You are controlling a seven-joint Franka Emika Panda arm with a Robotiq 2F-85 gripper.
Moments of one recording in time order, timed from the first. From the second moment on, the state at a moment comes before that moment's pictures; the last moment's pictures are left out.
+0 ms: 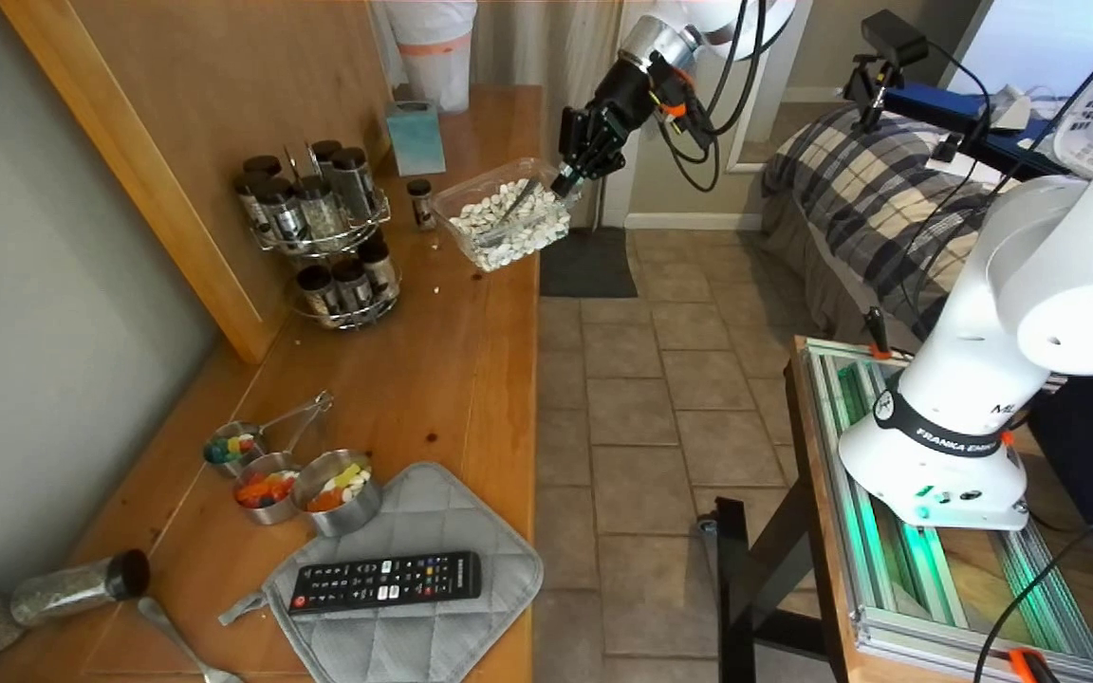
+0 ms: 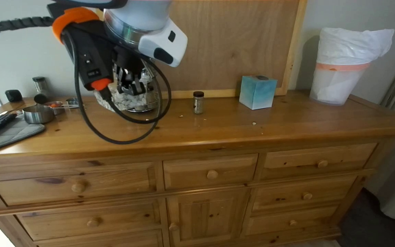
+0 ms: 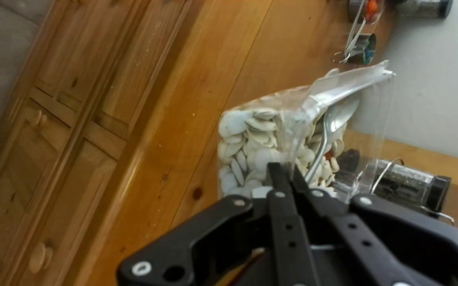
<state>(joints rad) -0.22 -0.20 -0.26 -2.38 0.87 2.27 -0.26</state>
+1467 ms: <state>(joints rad) -0.27 -0.10 -0.36 -2.31 0.90 2.47 -0.17</state>
